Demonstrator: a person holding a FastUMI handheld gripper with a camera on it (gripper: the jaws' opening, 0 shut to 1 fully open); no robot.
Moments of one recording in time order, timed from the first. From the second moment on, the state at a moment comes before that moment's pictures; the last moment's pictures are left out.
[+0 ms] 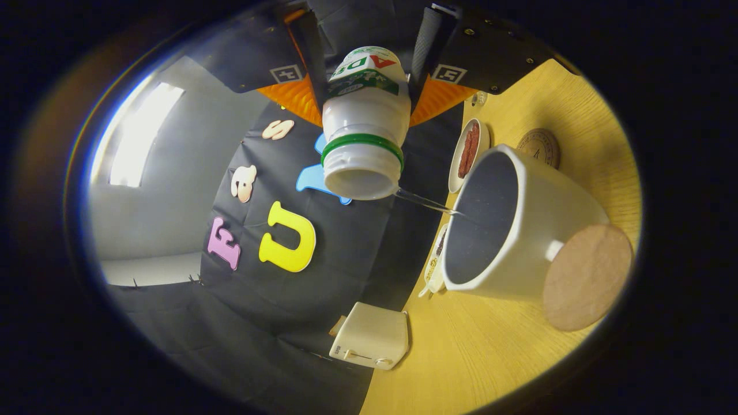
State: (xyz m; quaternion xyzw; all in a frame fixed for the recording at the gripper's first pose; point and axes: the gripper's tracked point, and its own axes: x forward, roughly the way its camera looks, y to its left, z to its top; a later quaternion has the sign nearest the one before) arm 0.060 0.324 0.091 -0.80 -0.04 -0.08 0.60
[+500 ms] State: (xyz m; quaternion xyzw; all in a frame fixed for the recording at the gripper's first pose) arm 0.058 0.324 0.090 -0.80 -0.04 -0.08 0.59
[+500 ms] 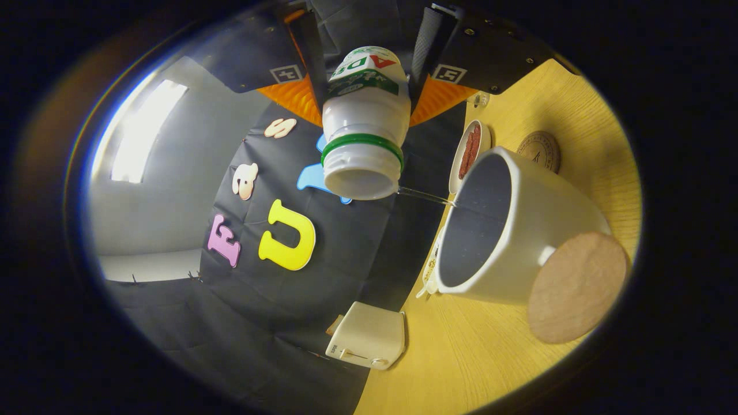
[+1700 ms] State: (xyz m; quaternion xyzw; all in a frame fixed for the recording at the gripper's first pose) arm 0.059 0.333 0.089 -0.82 -0.05 -0.08 0.56
